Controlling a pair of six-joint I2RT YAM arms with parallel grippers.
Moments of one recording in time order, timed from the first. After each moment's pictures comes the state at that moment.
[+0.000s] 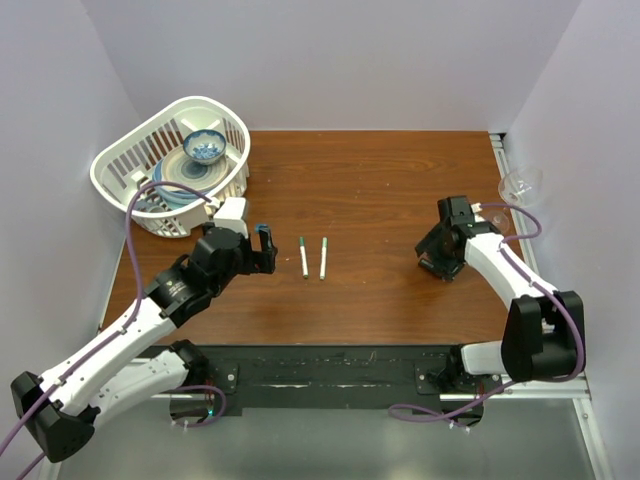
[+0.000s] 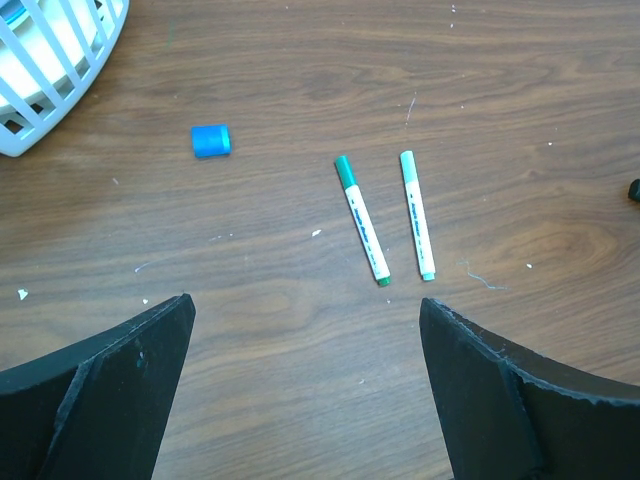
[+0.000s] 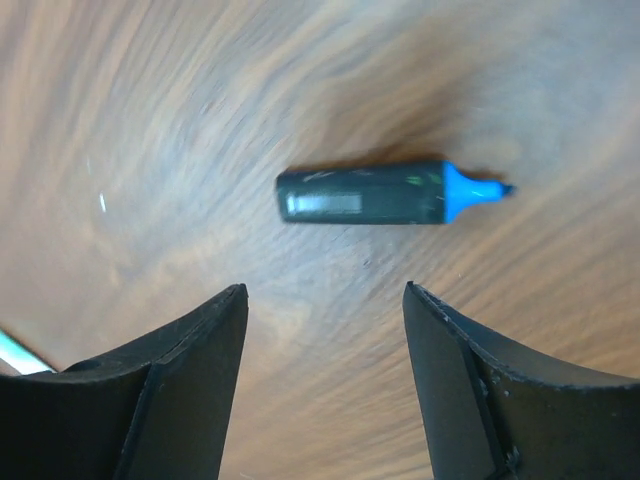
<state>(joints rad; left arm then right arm) -0.70 0.83 0.78 -0.47 -0.37 -0.43 0.13 1.35 0.86 -0.68 0.17 0.90</state>
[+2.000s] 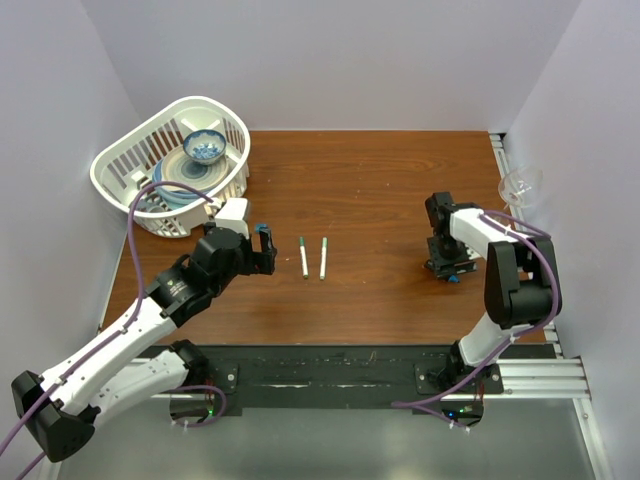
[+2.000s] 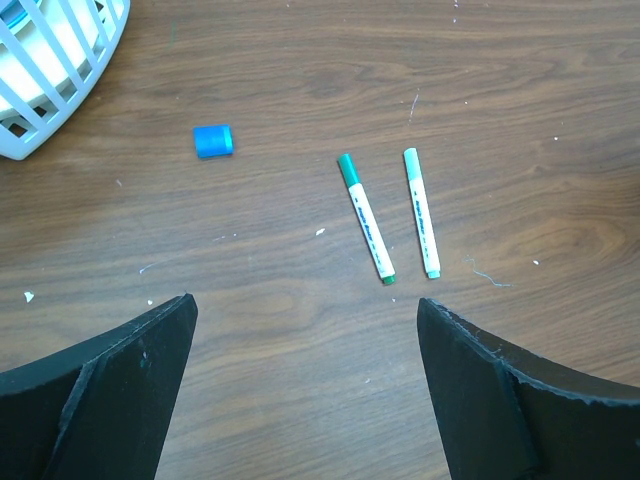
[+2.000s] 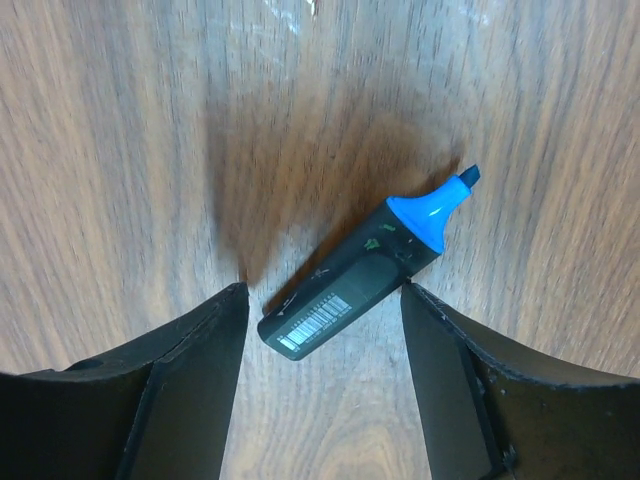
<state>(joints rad) -0.70 0.83 0.77 -0.47 -0.36 -0.41 0.12 1.67 1.01 -0.87 0.41 1.63</state>
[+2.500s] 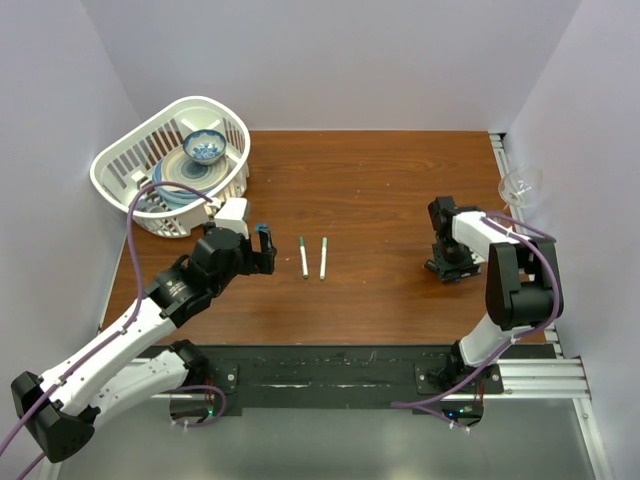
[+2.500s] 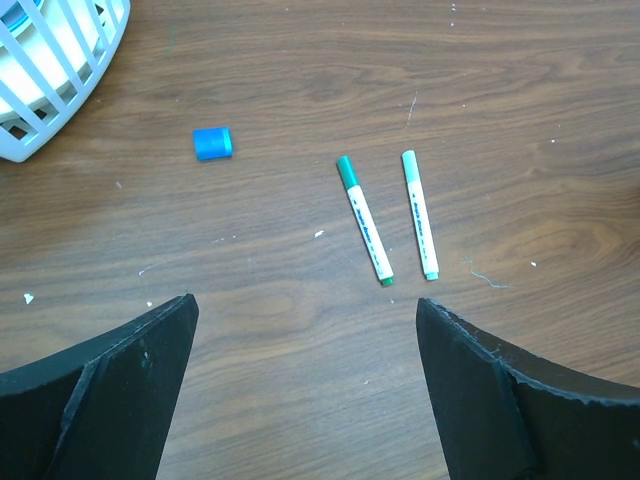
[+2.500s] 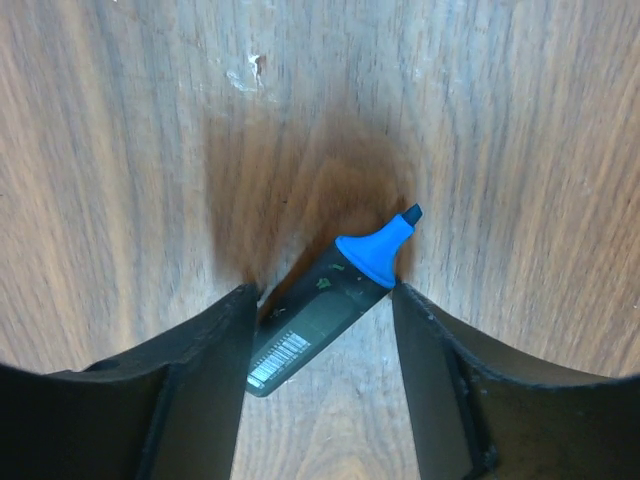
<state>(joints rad) -0.70 0.83 0.77 -0.47 -0.36 -0.41 0.10 1.66 0.97 -0.88 0.45 1.64</state>
